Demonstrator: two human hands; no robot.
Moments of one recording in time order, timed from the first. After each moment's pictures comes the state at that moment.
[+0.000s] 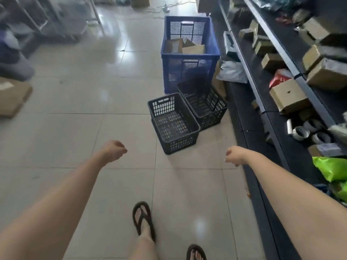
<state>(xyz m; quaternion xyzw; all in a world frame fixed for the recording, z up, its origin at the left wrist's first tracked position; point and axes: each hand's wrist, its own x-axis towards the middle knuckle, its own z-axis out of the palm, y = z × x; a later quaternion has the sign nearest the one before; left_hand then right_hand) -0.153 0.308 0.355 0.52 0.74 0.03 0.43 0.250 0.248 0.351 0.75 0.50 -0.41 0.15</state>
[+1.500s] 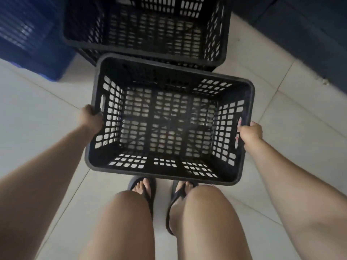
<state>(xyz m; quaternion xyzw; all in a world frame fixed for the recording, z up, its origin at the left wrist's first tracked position) 0.014 1.102 -0.230 0.72 0.54 -0.15 0.40 0.146 0.678 -0.207 0.82 -0.39 -0.22 -0.35</state>
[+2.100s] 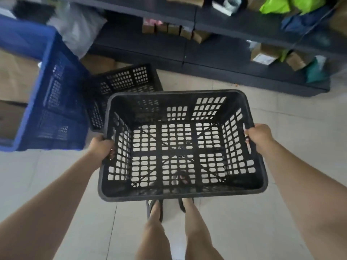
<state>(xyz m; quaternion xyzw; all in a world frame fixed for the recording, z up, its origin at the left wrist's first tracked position) 0.078 1.018 0.194 0.73 0.43 -0.24 0.47 0.109 0.575 0.217 0.77 -0.48 -0.16 -0.39</state>
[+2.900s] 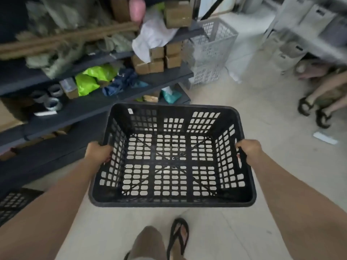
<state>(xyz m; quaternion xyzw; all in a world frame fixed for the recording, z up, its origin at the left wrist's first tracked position) 0.176 0.345 0.345 0.88 0.08 -0.26 0.40 -0.078 -0.006 0.340 0.52 -0.66 0.09 -0.53</state>
